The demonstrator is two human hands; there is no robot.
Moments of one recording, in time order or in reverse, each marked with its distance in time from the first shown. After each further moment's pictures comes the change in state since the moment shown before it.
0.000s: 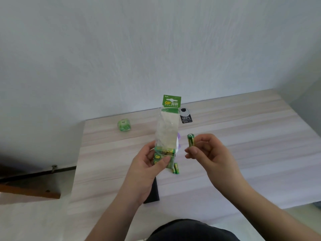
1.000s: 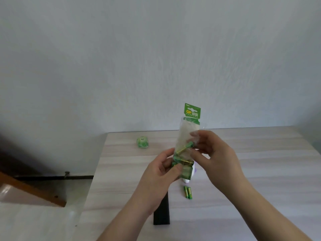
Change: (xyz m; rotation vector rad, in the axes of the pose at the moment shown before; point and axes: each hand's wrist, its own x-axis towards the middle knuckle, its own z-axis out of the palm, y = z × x) left_hand -0.021 0.055 -0.005 0.062 -0.021 0.108; right_hand 0.030 -0.058 0.048 -0.369 -0.012 -0.255
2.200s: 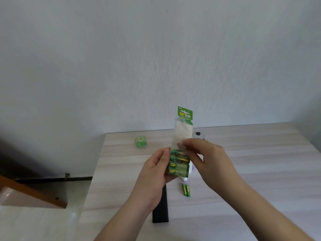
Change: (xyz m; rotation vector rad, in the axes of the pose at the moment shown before) left_hand 0.003 0.003 0.013 -0.153 0.118 -0.074; right_hand -0.004 0.009 -0.003 -0.337 -0.070 -0.254
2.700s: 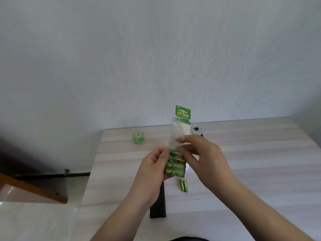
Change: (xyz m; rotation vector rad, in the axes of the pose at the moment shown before) left_hand 0.011 -0.012 0.007 0.082 0.082 -0.038; right_hand -0.004 0.015 0.009 0.087 0.040 0.025
